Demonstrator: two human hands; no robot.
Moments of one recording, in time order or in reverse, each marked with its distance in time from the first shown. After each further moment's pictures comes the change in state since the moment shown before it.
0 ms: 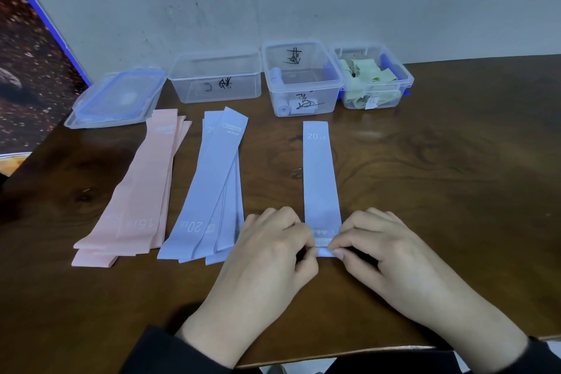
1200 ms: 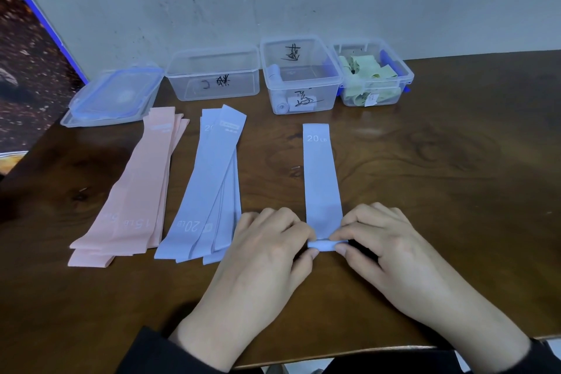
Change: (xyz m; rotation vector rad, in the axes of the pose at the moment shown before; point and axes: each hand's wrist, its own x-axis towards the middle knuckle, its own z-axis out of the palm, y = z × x) left_hand -0.003 -0.002 -0.002 0.043 -0.004 0.049; right_hand 0.000 0.005 0.003 -0.037 0.032 0.041
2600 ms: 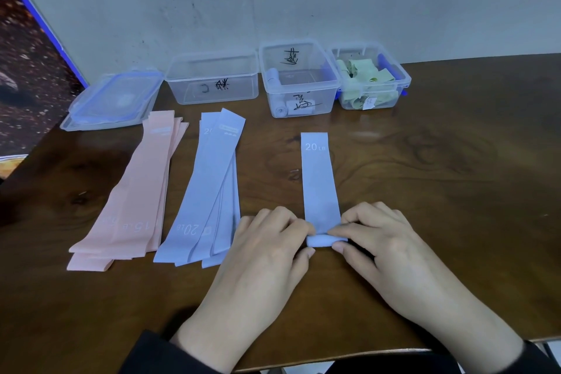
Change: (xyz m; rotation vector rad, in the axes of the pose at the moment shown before) left_hand 0.002 -0.001 0.006 0.017 0.016 -0.027; right_hand 0.001 0.000 0.004 -0.055 0.046 0.046
